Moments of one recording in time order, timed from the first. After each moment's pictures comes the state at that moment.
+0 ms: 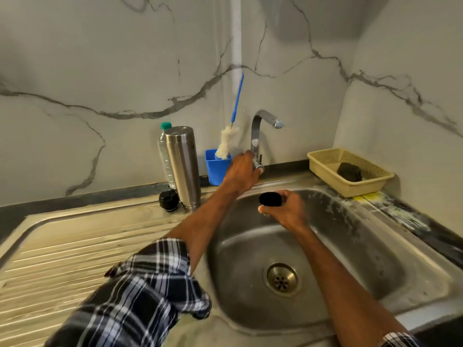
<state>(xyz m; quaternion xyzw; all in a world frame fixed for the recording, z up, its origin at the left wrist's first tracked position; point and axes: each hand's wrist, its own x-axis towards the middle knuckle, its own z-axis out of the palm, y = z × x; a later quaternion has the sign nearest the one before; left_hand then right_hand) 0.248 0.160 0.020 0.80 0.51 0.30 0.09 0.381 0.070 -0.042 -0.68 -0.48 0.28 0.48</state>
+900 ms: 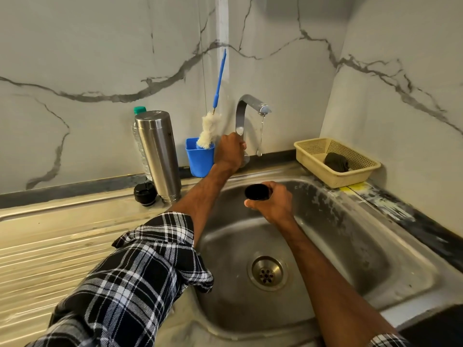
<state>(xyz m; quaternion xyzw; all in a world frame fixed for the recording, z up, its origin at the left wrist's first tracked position) 0.275 0.221 0.010 0.77 0.50 0.40 0.06 0.387 0.074 -0.046 -0.70 -0.53 0.23 0.43</state>
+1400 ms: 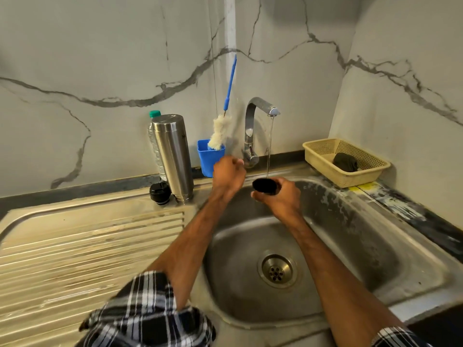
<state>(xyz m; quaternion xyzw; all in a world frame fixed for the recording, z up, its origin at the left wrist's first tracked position) 0.242 0.148 -0.008 0.67 0.58 0.42 0.22 0.379 0.070 -0.043 -0.67 -0.51 0.26 0.48</state>
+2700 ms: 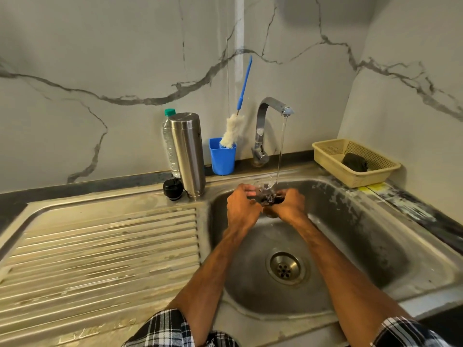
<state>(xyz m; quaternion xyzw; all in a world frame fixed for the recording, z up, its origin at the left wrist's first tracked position) 0.238 0.081 -0.063 0.61 0.57 0.44 0.33 0.366 0.064 -0.042 -0.71 -0.51 0.26 0.40</state>
